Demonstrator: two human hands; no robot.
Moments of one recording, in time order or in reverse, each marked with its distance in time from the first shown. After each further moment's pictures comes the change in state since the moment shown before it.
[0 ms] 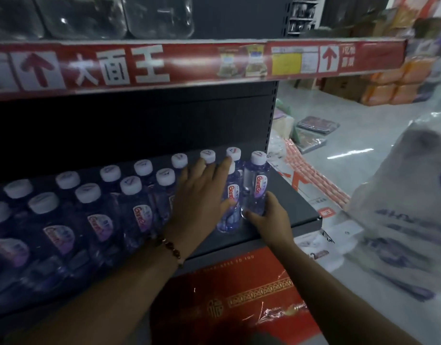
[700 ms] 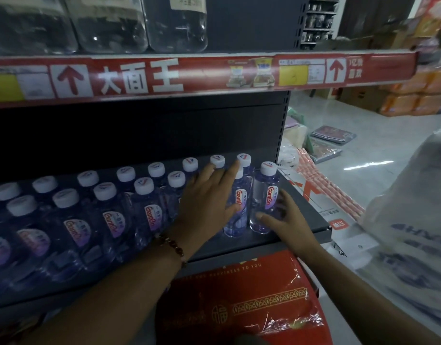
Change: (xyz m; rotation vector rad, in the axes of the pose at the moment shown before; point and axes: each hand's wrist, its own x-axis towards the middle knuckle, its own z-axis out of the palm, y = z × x) left_hand -0.003 0.000 -0.006 -0.026 -0.036 0.012; right_hand 0.002 -0.003 -0.038 0.161 -0.219 -0.041
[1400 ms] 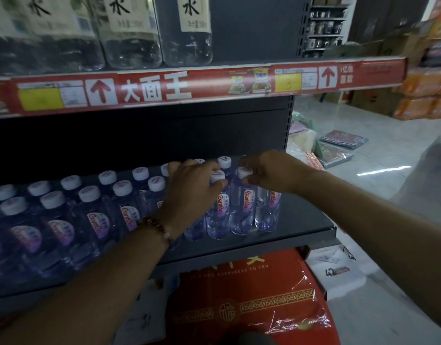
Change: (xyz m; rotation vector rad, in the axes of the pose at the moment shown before) left_hand 0.001 -0.027 -0.036 -0.047 0.131 -0.129; right_hand 0.050 -0.148 -0.013 -0.952 -0.300 -0.529
